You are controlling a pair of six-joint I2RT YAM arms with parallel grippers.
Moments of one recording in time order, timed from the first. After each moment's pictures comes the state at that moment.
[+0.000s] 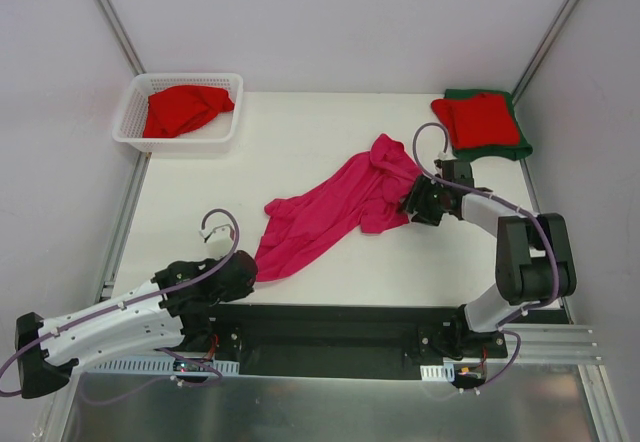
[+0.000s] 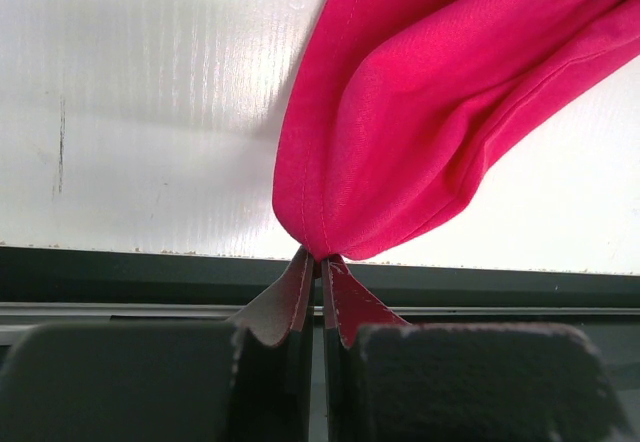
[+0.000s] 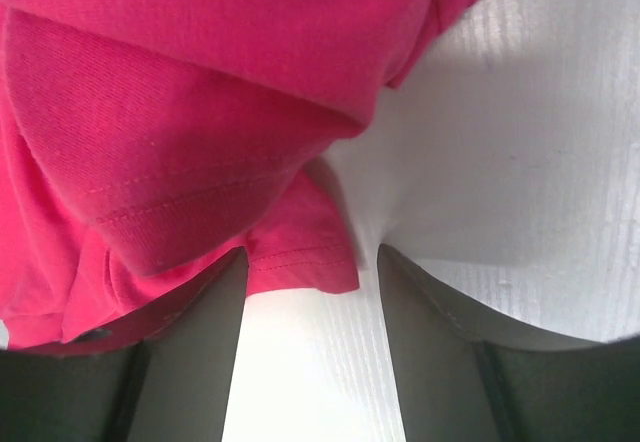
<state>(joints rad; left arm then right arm) -1.06 0.63 0.48 -0.97 -0.43 -1.20 0.11 1.58 0.79 -0.22 -0.33 0.48</state>
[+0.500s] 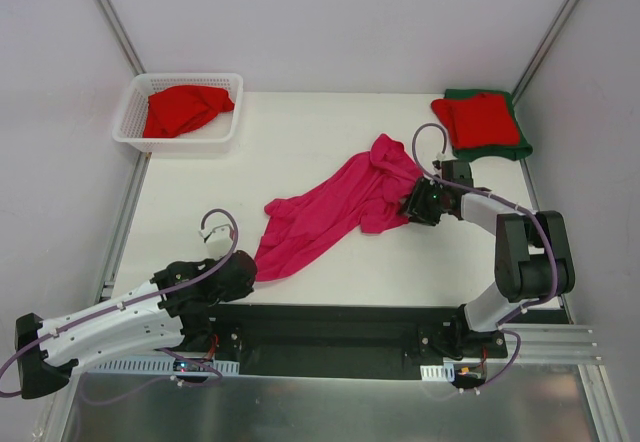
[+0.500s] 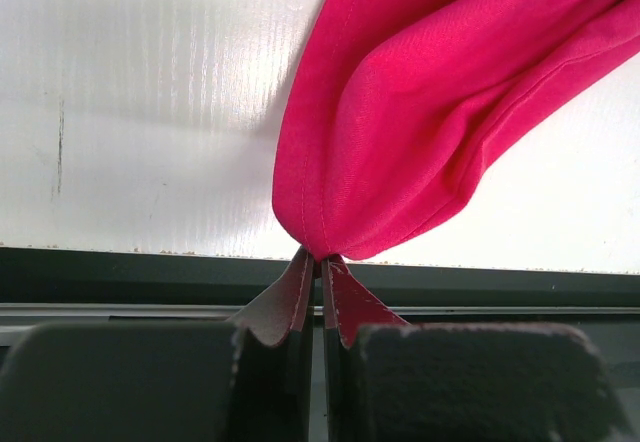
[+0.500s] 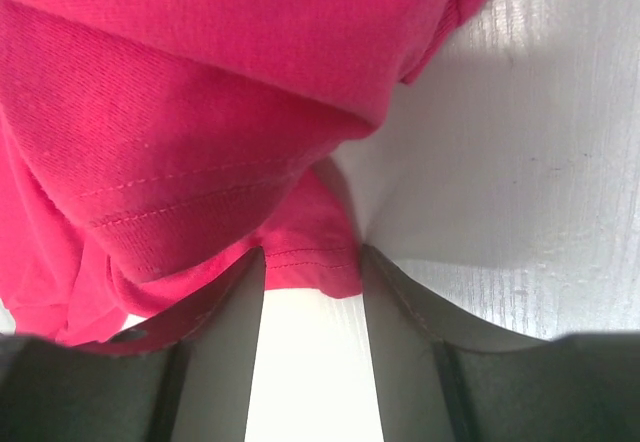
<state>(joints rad) -1.06 0.61 0.48 -0.97 -0.43 -1.20 0.11 1.60 0.80 -0.21 -0.36 0.49</state>
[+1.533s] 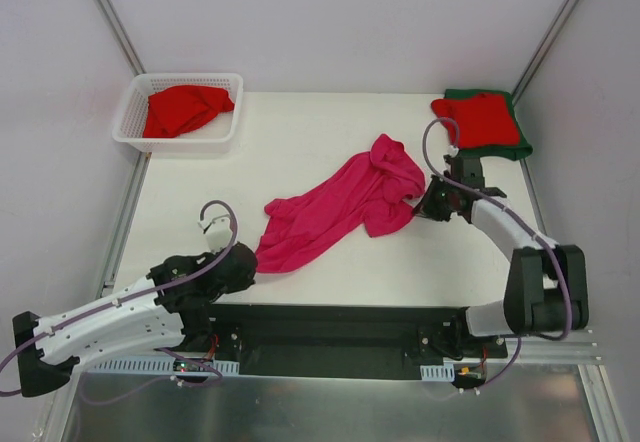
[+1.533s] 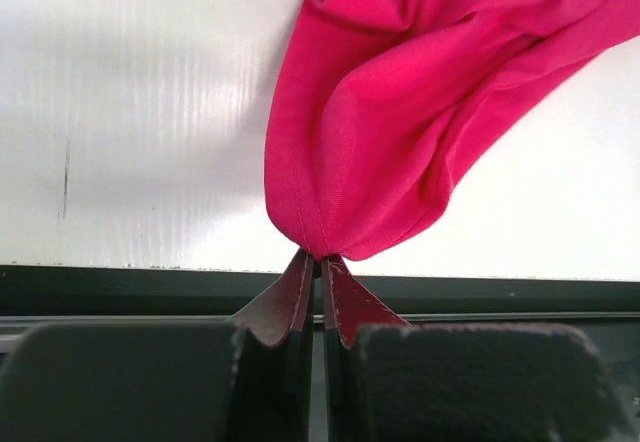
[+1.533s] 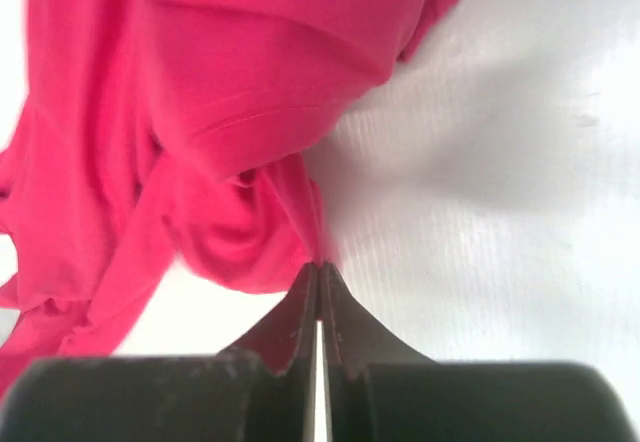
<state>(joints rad) -1.06 0.64 0.56 -0.98 -0.47 -1.17 0.11 1.43 0.81 -0.36 -0.28 0.47</state>
